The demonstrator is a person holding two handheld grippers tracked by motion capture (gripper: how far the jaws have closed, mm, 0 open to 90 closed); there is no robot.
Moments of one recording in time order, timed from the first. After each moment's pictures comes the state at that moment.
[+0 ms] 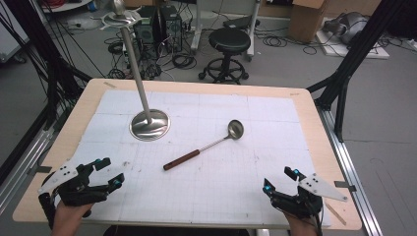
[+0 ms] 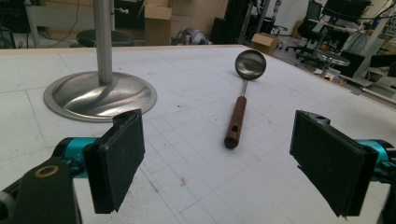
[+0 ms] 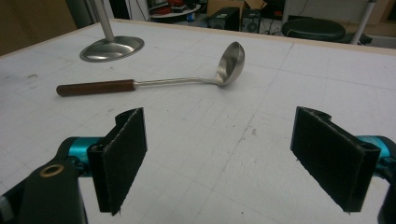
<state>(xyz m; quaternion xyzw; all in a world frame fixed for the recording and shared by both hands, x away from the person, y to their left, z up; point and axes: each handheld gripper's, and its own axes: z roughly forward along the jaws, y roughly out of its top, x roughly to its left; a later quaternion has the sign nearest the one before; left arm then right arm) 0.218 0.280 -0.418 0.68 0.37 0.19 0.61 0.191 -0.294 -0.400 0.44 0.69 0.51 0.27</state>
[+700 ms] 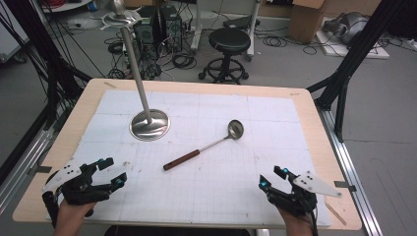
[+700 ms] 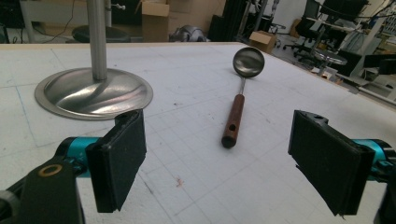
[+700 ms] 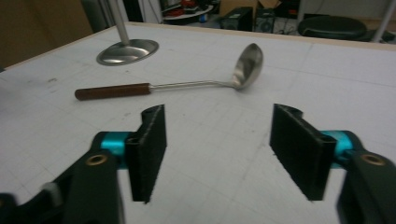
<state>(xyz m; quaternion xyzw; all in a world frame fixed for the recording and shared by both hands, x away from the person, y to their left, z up) 0.221 0.274 -0.421 0.68 0.37 0.18 0.61 0.202 -0.277 -0.400 0.42 0.70 0.52 0.24</state>
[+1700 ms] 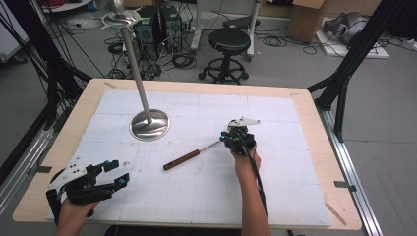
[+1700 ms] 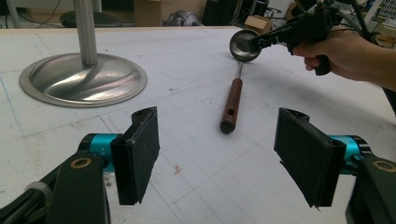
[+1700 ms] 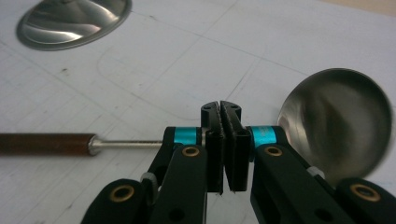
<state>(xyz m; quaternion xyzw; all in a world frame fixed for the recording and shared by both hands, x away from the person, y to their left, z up) 0.226 0.273 -0.426 0.70 0.36 0.16 0.59 0.377 -0.164 -0.419 0.45 0.78 0.40 0.19</state>
